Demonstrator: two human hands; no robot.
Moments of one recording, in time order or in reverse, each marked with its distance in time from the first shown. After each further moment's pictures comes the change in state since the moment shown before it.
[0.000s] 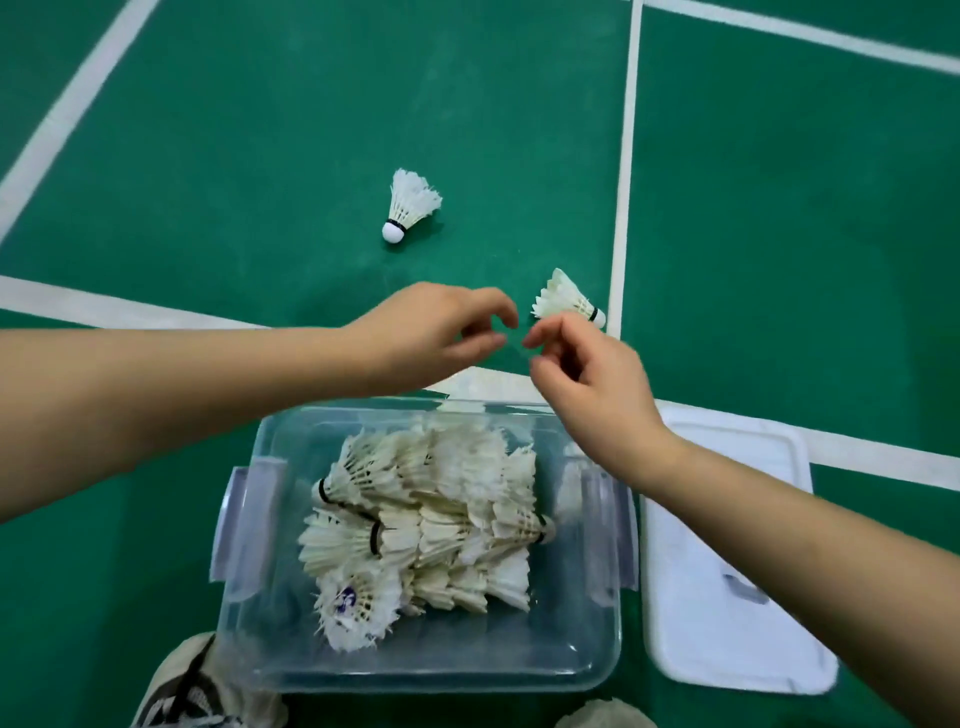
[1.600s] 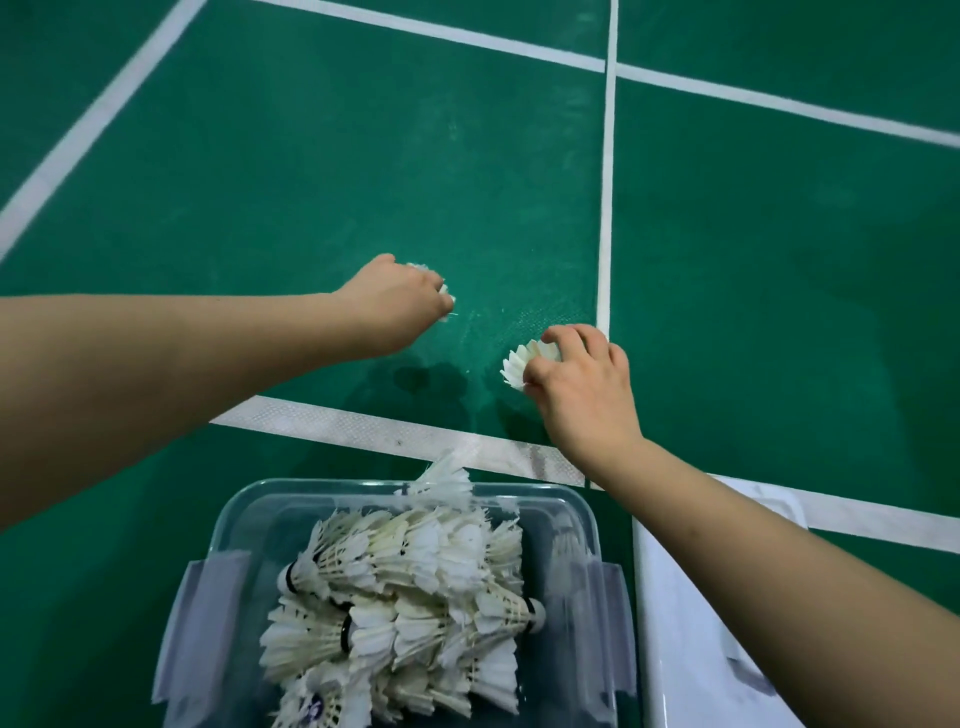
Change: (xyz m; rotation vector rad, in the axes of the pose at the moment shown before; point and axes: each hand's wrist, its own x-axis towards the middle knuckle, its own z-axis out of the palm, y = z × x) left_hand 0.083 -0.063 -0.025 0.866 -0.171 -0.041; right_hand 0.075 0.054 0.001 -0.884 0.058 -0.164
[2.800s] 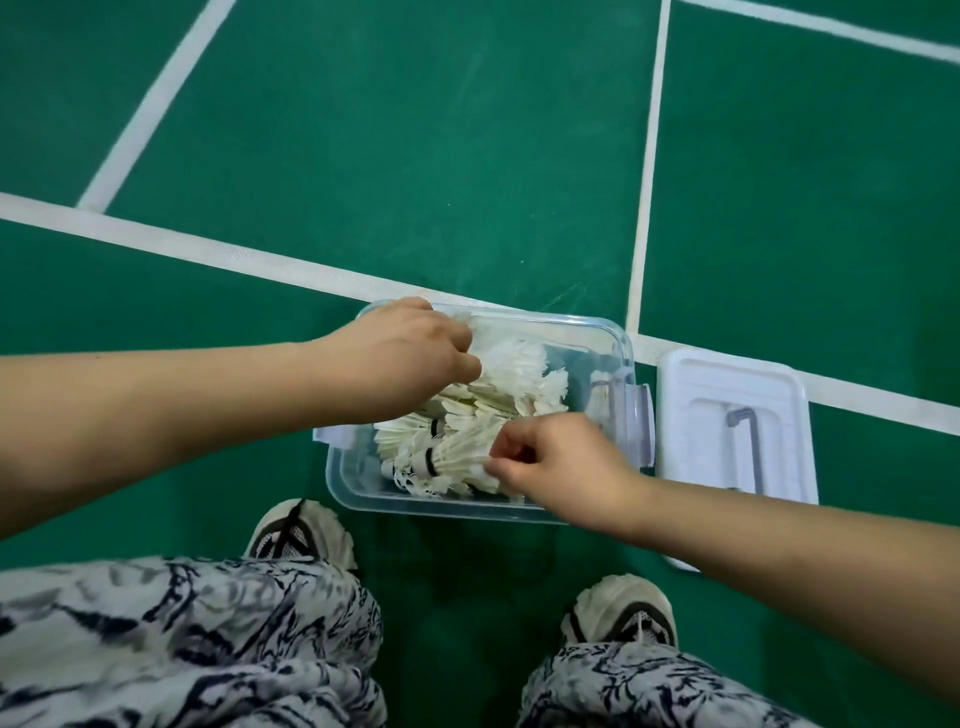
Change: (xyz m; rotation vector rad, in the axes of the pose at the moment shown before) left_hand -0.216 0.085 -0.040 -0.157 -0.104 0.212; right_hand -0.174 -0.115 -0.067 0.620 -0.572 -0.036
